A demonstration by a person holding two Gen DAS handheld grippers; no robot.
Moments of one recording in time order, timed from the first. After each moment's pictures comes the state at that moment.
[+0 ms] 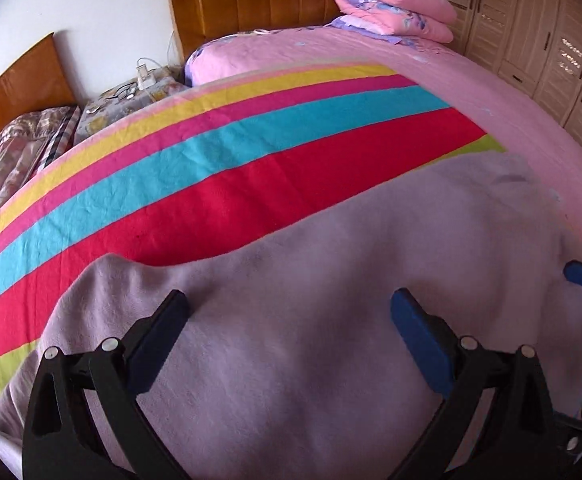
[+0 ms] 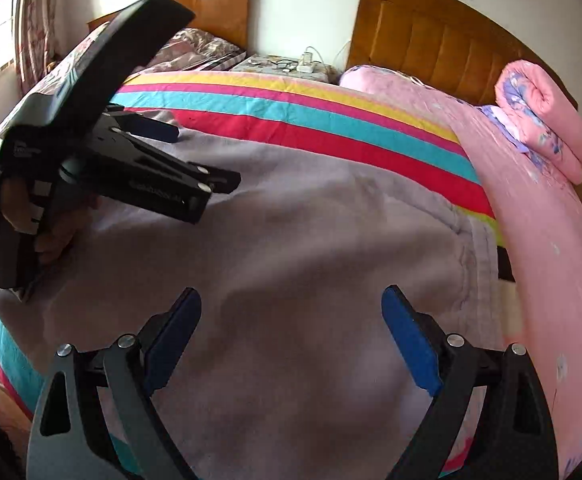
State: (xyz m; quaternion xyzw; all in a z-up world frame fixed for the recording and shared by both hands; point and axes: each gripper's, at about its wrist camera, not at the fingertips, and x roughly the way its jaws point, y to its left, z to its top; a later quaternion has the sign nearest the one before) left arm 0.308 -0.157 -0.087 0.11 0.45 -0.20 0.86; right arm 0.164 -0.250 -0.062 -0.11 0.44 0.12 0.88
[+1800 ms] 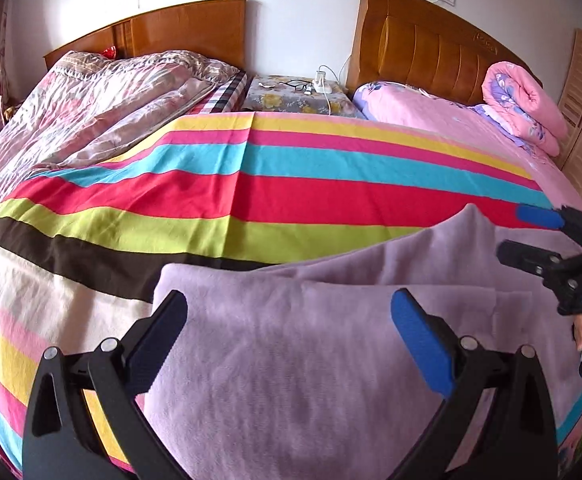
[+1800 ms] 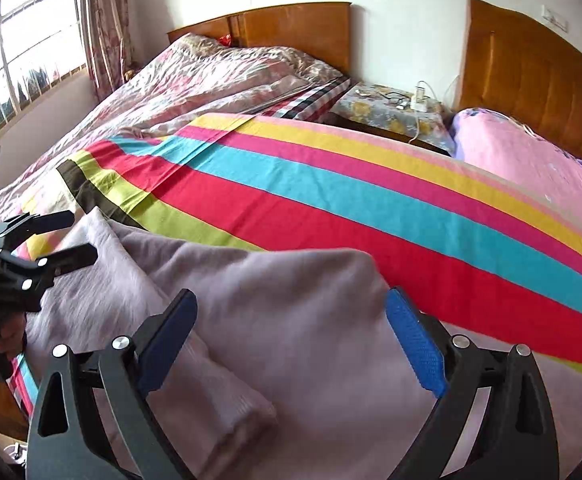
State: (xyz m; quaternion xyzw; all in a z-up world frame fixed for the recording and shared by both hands) left arm 0.226 0.147 -0.039 -0.03 0.40 -0.01 0.91; right arm 0.272 -0.031 -0.036 -0.10 0.42 0.26 0.86
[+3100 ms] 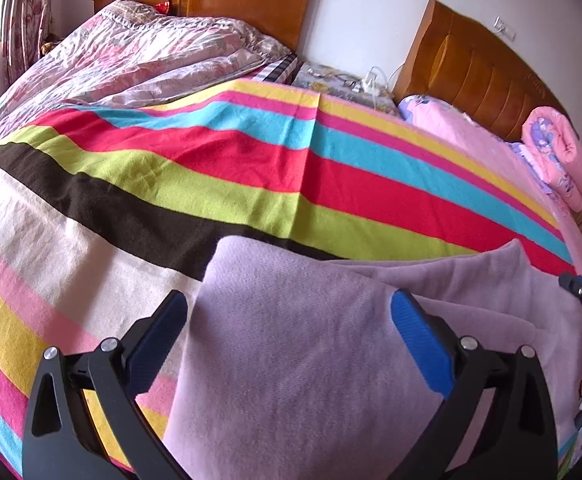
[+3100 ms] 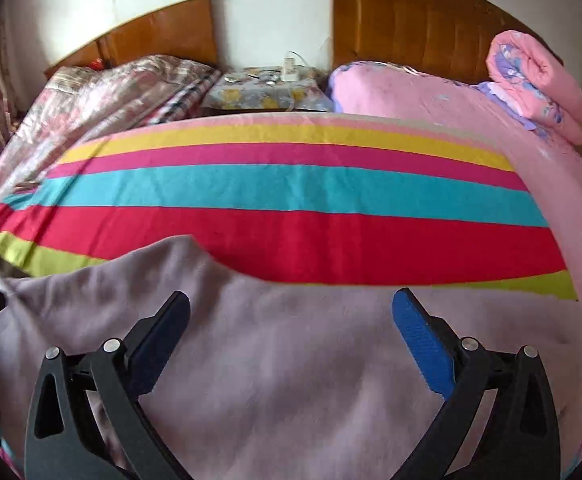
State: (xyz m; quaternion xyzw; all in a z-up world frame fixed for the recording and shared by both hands) left arm 0.219 0.198 -0.051 -0.13 0.40 0.03 0.90; right arm 0.250 -0.138 -0.037 -0.01 0.43 0.10 0.90
